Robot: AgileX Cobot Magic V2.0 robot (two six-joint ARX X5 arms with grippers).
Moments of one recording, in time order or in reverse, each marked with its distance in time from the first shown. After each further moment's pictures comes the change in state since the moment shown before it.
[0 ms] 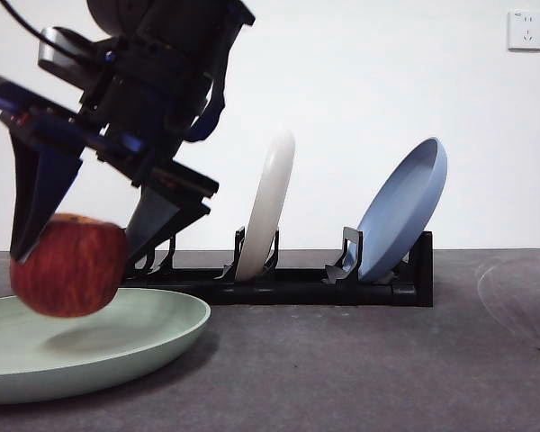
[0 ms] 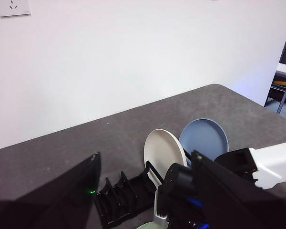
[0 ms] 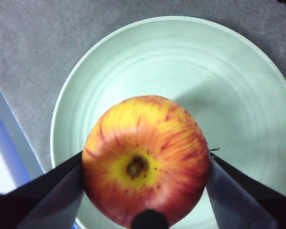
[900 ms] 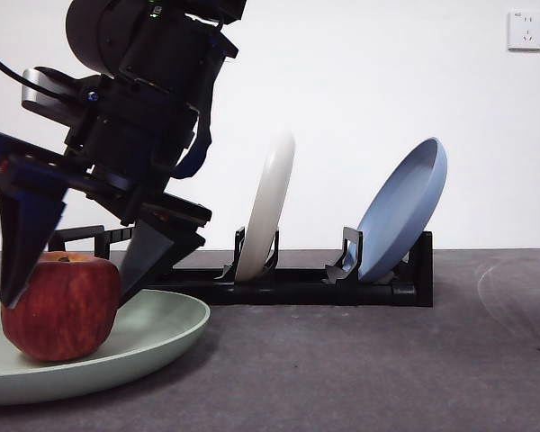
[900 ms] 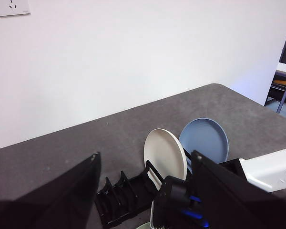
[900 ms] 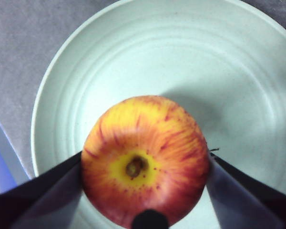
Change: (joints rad) left arm 0.000 0.000 0.000 -0.002 0.000 0.000; right arm 0.016 0.056 0.002 0.008 0.027 0.015
